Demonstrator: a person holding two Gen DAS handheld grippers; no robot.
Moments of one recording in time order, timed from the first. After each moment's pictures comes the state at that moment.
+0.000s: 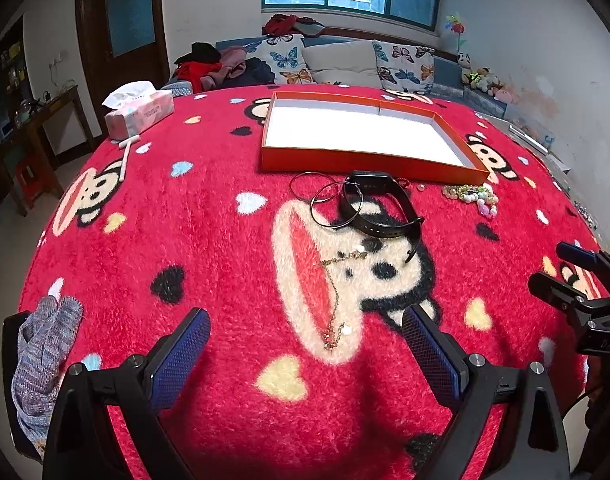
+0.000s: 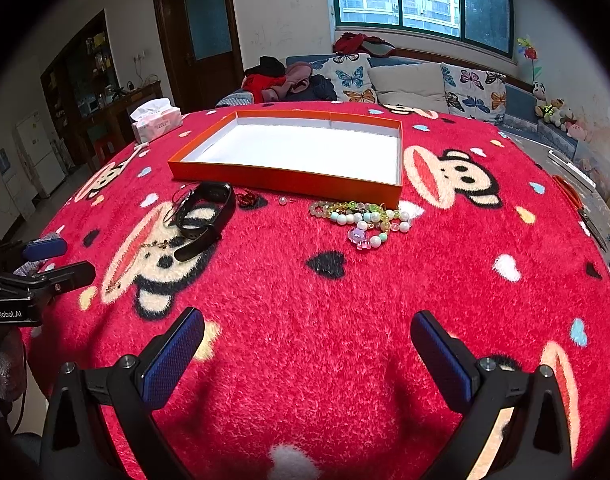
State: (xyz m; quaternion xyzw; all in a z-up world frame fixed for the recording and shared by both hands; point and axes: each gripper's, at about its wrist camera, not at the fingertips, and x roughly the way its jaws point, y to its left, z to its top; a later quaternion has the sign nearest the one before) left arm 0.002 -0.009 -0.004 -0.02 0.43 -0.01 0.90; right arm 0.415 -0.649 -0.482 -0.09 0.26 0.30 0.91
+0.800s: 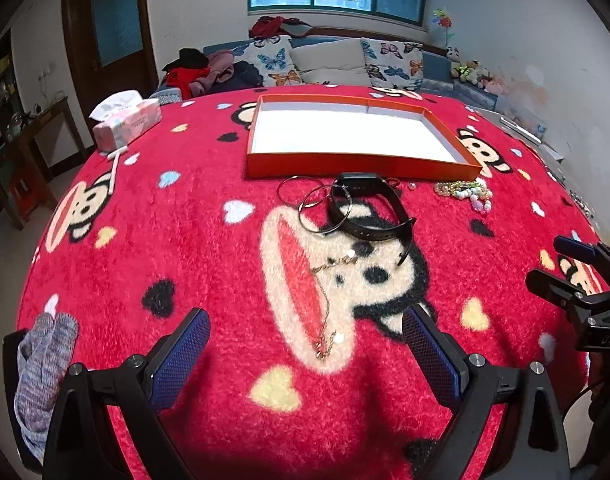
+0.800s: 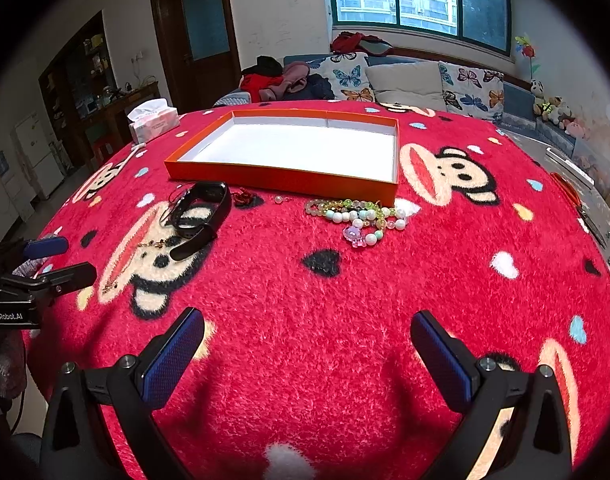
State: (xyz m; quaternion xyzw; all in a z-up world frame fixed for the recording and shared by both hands) left arm 0.010 -0.016 -0.002 0.00 0.43 -0.03 0.90; right arm 0.417 -0.651 -0.482 -0.09 0.26 0.30 0.91
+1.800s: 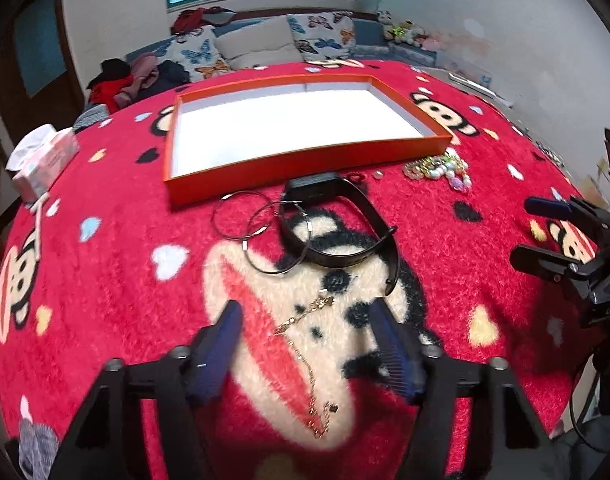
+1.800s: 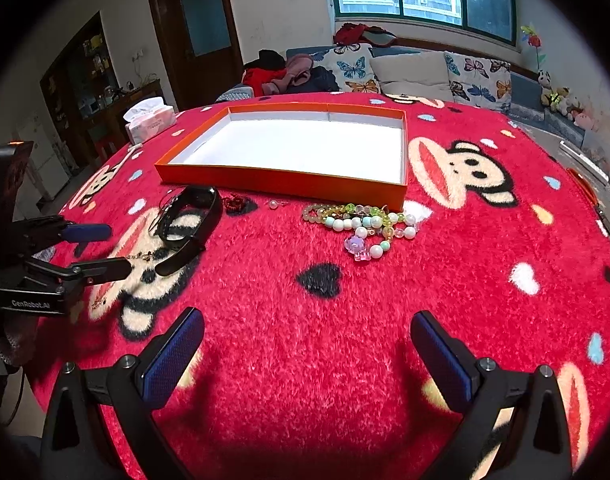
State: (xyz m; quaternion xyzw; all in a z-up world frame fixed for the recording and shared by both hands) left arm 0.086 -0.033 -0.027 0.06 0.46 -0.15 0.87; right arm 0.446 -0.645 -0.484 -0.08 0.28 0.31 0.90
